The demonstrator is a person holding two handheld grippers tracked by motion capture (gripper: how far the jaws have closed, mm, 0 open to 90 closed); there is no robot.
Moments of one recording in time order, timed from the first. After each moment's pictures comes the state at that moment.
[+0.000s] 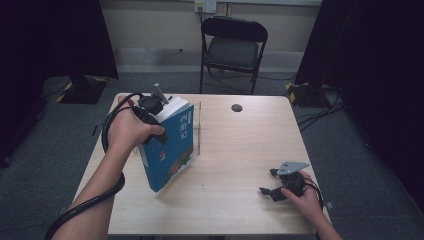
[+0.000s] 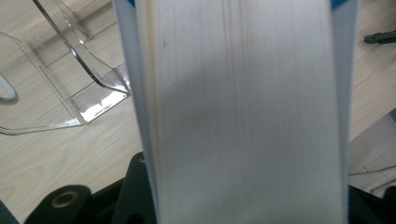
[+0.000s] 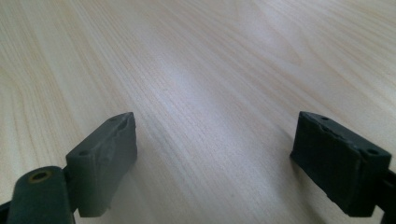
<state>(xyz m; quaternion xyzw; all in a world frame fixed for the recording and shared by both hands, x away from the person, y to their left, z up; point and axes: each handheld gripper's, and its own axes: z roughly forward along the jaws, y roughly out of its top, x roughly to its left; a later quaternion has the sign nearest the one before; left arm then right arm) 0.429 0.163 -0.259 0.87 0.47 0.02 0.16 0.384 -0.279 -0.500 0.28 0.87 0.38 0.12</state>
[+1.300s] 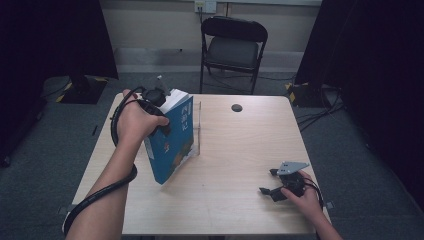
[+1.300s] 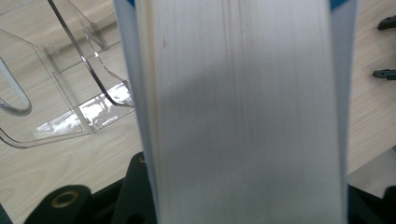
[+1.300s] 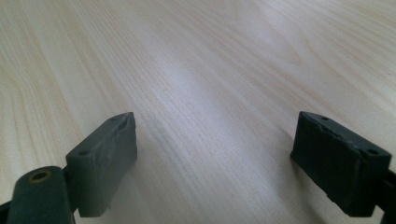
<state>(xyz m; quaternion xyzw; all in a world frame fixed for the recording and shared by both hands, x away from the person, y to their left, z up) 0.450 0.156 -0.259 0.84 0.51 0.03 0.17 0.384 -0.279 -0.500 0.28 0.87 0.38 0.12</state>
